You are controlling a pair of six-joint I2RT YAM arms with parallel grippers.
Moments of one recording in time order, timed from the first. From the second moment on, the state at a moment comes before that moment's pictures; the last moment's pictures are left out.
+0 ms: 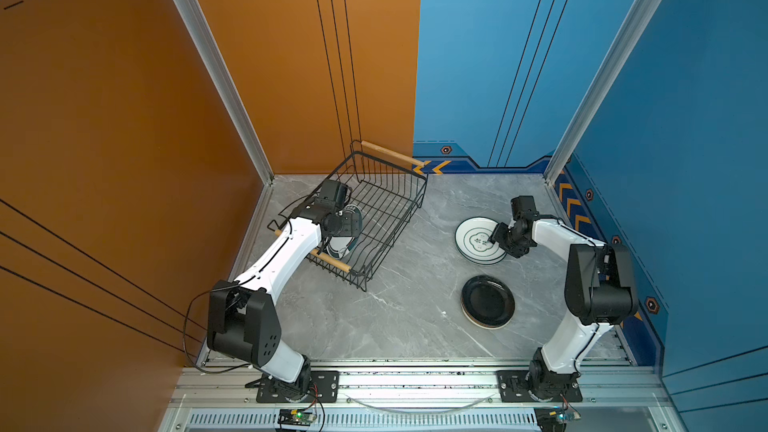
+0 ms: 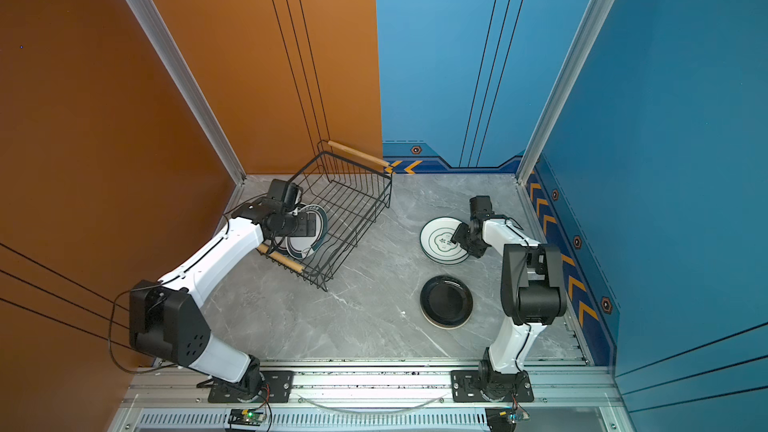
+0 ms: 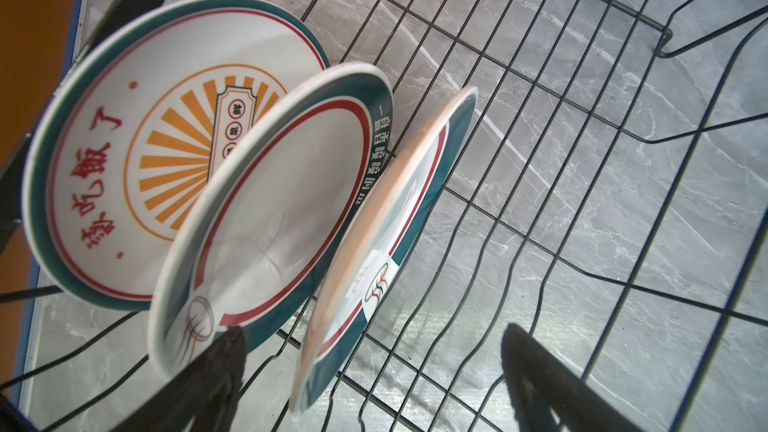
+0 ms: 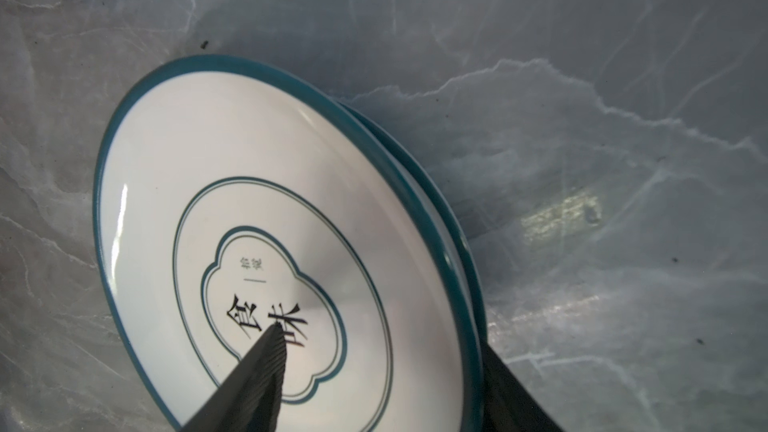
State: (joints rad) left arm -0.27 1.54 1.31 -0.76 -0.20 -0.26; right arm -0.01 1.79 1.15 -0.55 -0.11 0.55
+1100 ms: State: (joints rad) left arm -0.25 1.65 1.36 -0.76 -0.18 -0.19; right arm -0.01 1.62 1.08 -0.60 -0.03 0.52
